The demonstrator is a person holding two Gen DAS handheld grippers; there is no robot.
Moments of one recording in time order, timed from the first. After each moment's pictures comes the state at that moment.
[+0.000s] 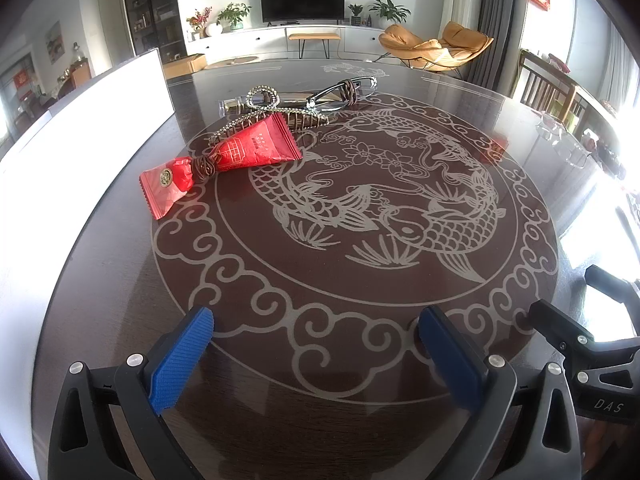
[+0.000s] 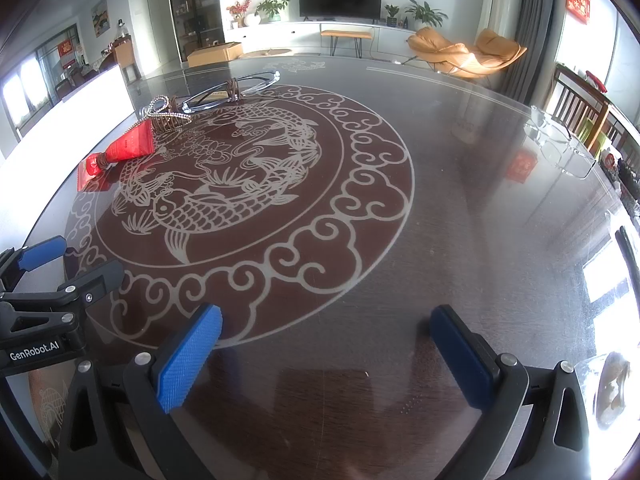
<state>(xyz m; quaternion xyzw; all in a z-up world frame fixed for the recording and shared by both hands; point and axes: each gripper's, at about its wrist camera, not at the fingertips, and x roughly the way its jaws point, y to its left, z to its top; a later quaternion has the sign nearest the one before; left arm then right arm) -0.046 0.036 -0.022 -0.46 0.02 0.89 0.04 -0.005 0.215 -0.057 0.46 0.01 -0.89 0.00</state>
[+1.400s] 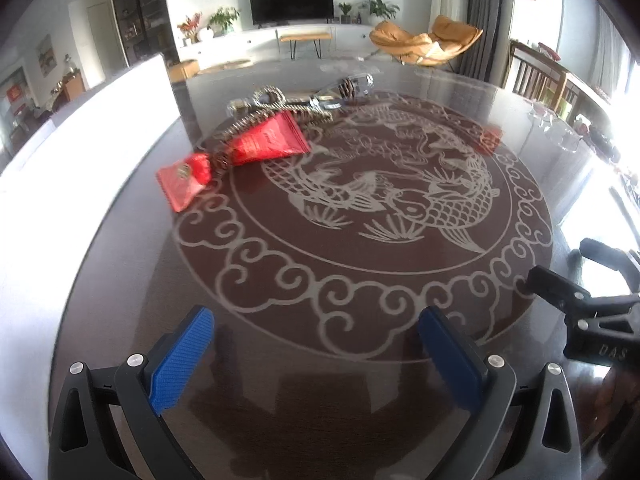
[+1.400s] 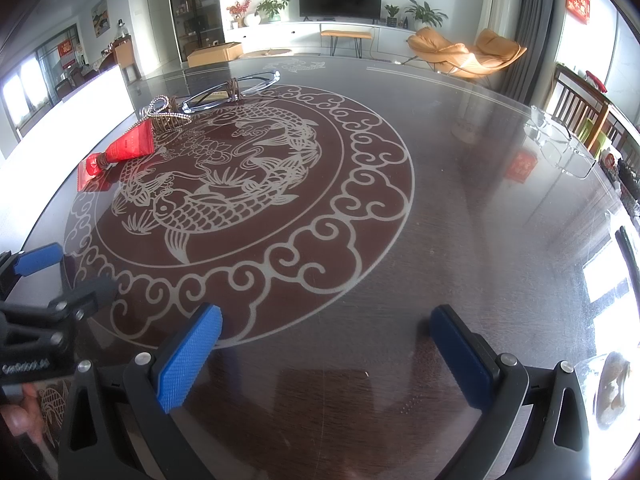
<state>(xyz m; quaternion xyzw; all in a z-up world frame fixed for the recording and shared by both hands) -0.021 0.021 -0.014 -0.43 0.04 0.90 0.05 -0.005 0.215 -0.057 0.46 0.01 -0.89 0.00</state>
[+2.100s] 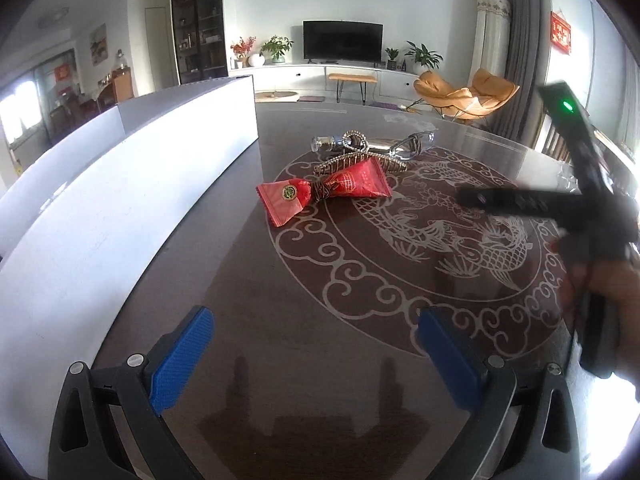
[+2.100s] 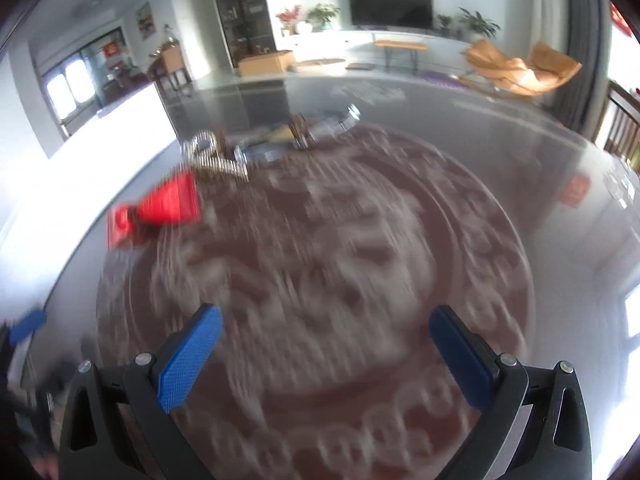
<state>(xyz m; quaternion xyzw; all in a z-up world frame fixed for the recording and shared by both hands) -0.001 -0.028 0.000 -0.38 -0.01 0.92 -0.01 -0.126 0.163 -0.045 0.43 0.00 -0.90 0.12</state>
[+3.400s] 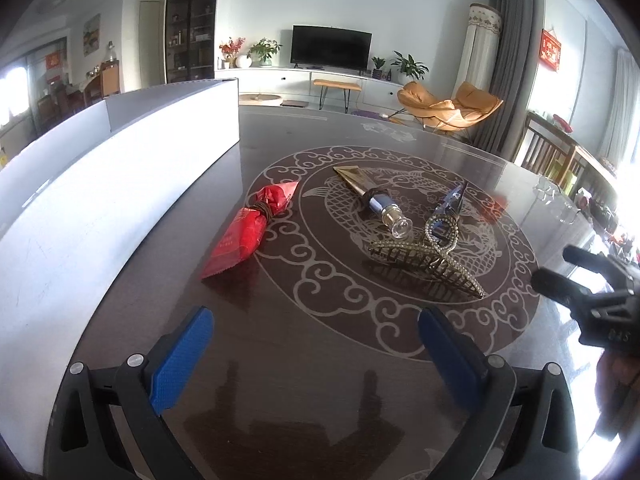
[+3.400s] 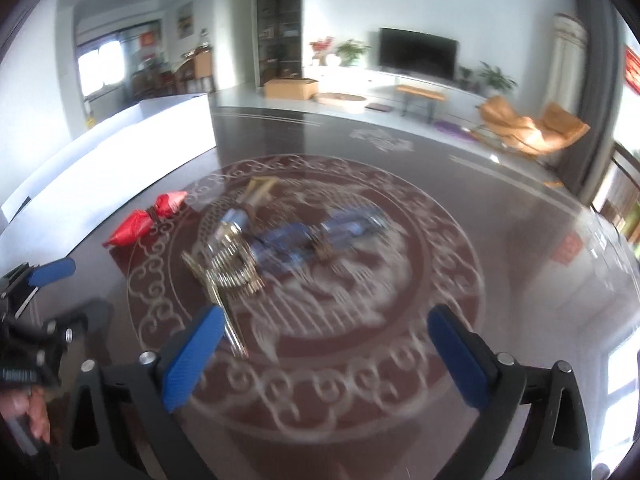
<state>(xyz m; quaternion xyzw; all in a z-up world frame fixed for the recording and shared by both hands) 0.011 -0.029 0.009 -0.37 -0.04 0.93 0.03 -0.028 0.183 -0.025 0.38 0.04 -0.92 0.11</state>
